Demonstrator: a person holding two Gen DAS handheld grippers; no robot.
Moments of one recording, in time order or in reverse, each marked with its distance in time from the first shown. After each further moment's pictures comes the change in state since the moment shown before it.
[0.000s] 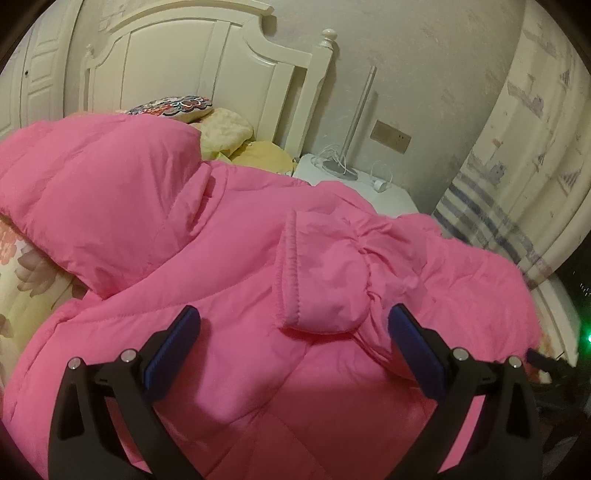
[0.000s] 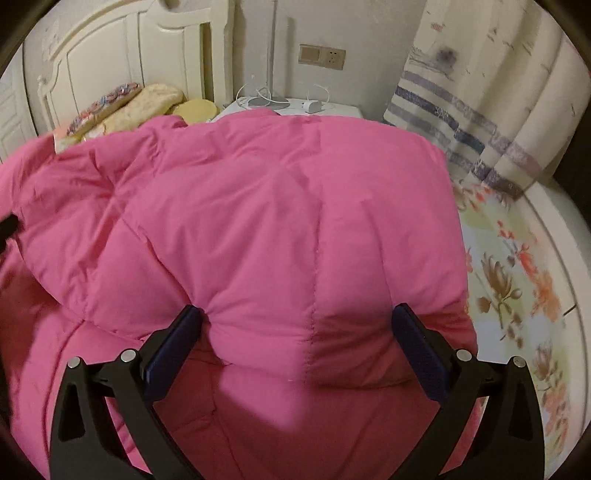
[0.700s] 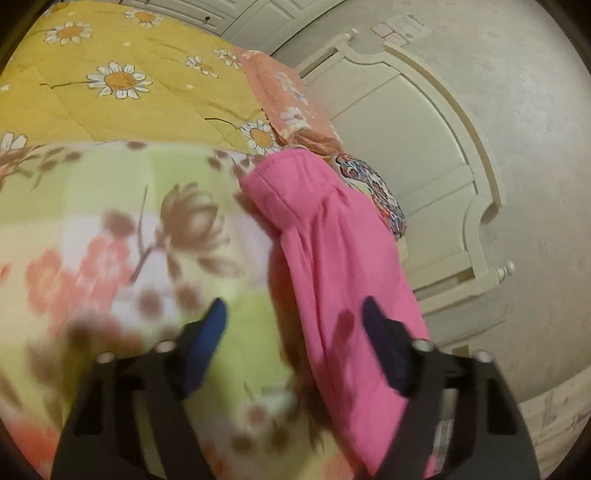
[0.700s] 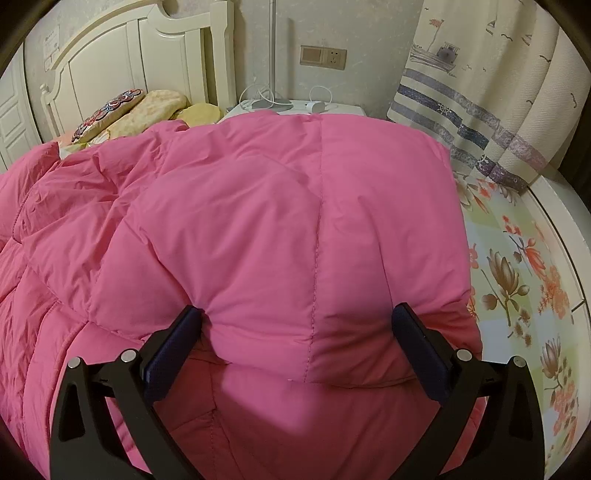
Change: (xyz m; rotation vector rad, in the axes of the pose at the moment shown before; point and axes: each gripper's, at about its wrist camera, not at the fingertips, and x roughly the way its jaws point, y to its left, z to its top) left arm -0.083 0.394 0.084 -0.877 -0.195 0.128; right arm 0.002 -0.012 -0.002 0.032 -0.002 0.048
